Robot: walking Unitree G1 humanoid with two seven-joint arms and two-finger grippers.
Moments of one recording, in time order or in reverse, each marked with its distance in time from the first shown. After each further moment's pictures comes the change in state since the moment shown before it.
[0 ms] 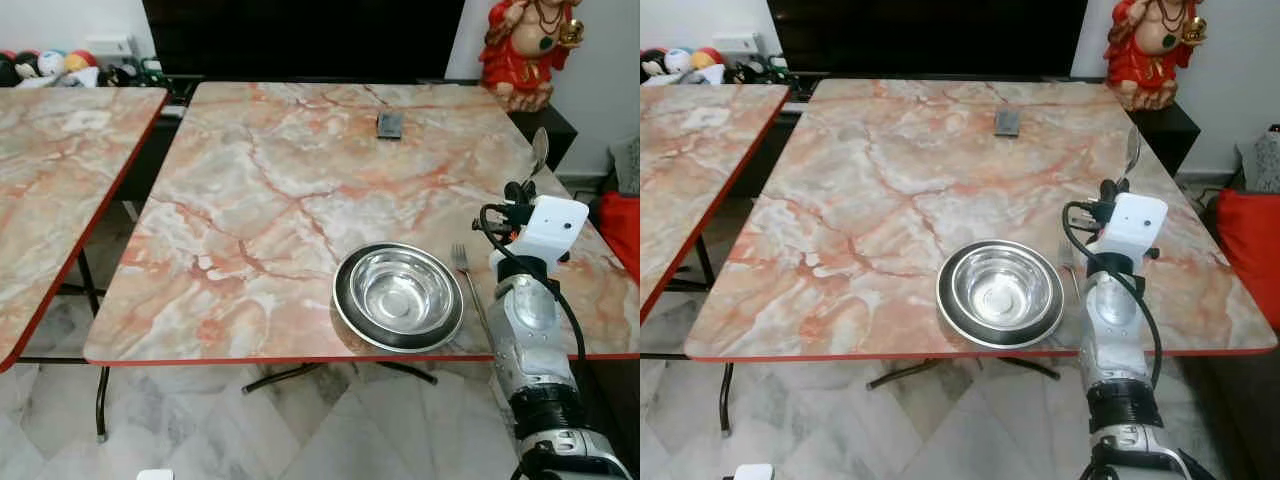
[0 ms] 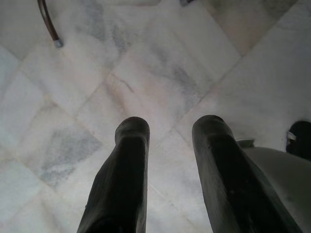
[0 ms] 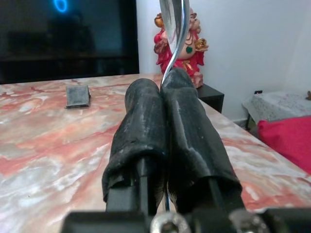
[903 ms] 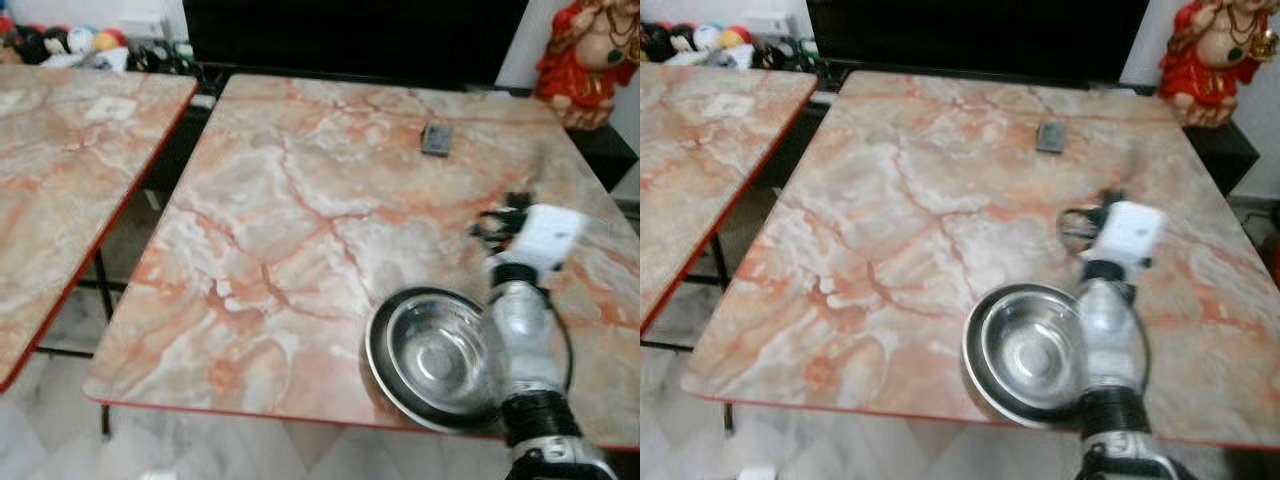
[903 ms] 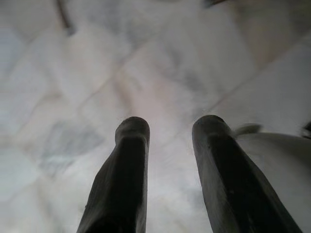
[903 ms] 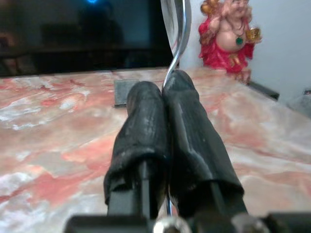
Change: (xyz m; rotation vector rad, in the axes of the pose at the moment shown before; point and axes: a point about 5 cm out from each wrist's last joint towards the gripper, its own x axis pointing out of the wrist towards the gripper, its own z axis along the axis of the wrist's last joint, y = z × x) left arm -0.003 0.006 -0.008 0.010 0.018 -0.001; right arm -0.006 0.004 -0.003 0.014 -0.008 -0.039
